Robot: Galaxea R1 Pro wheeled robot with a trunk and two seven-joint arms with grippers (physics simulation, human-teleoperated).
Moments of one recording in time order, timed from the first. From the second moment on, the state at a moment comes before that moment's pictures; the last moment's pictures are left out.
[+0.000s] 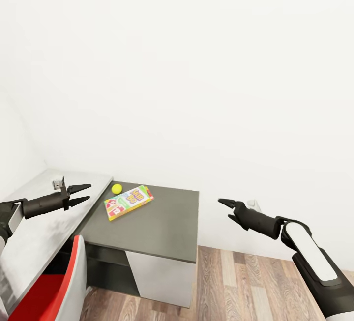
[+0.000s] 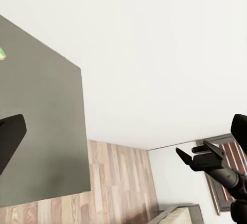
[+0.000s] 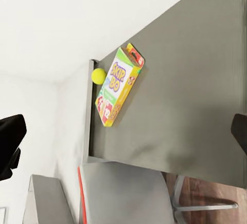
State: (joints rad) left arm -0.95 0.47 0.39 -0.39 0.00 0.84 -1.39; right arm -0.43 -0.29 0.11 -1.38 -1.45 0.77 -0.15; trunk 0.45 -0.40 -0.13
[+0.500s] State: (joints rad) left arm -0.95 0.47 0.39 -0.39 -0.01 0.84 -1.39; right arm -0.43 -0.29 0.09 -1.35 -1.45 0.78 -0.15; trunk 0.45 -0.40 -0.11
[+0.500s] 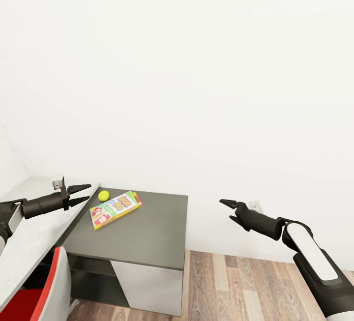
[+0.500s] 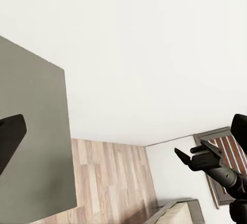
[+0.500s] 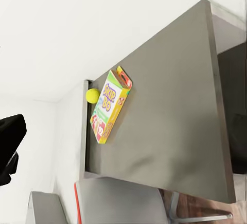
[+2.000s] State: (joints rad) left arm -0.95 0.47 0.39 -0.39 -0.01 0.83 -1.39; right arm -0.43 -0.29 0.08 -1.35 -1.45 0.78 -0.15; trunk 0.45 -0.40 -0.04
